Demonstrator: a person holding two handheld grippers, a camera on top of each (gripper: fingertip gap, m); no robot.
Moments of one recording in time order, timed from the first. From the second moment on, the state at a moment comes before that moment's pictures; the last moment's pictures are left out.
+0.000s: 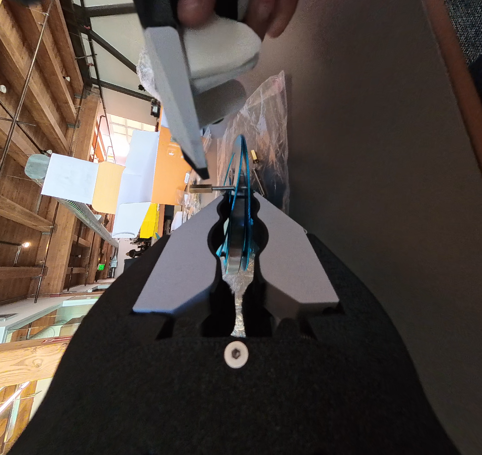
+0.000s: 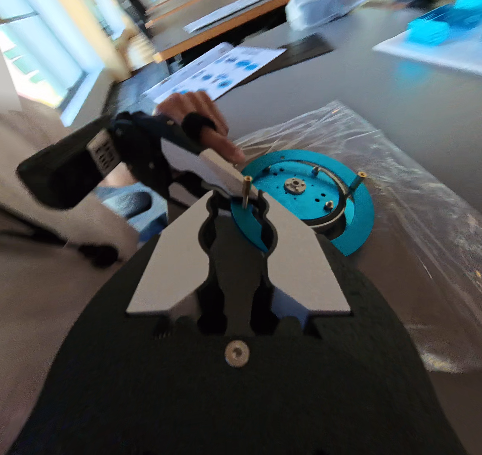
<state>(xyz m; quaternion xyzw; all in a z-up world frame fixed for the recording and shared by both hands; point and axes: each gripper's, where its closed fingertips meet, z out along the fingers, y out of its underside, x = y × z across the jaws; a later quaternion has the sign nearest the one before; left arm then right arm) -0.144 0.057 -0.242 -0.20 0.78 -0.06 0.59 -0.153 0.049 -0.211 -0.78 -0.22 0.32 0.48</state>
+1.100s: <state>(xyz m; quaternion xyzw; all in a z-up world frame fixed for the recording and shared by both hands) -0.141 0.054 -0.242 -0.20 0.78 -0.06 0.59 -0.148 0.051 -0.197 -0.77 -0.16 0.35 0.51</state>
